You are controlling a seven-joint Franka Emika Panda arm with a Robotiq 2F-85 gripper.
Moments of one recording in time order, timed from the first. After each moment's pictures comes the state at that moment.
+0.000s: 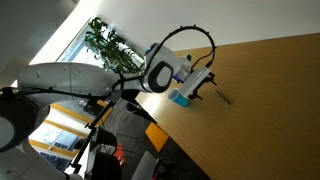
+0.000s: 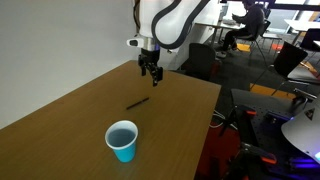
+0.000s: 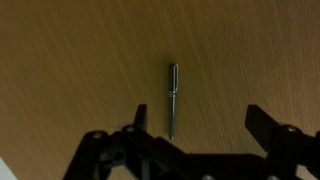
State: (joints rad) arm -0.13 0.45 -0.01 -2.07 -0.10 2.63 -1.03
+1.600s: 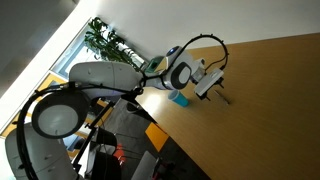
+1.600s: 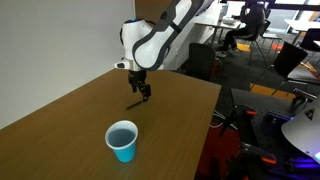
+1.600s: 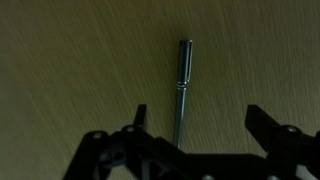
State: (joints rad) arm -0.17 0.76 0.07 -1.77 -0.12 2.55 -1.04
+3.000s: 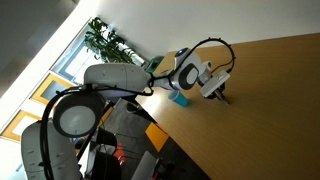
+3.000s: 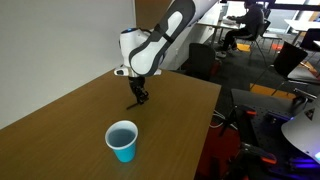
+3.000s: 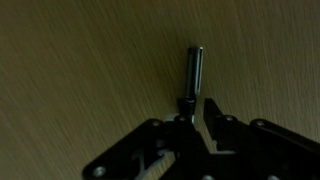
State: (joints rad) arm -0.17 0.87 0.07 -1.66 -0.12 2.49 -1.04
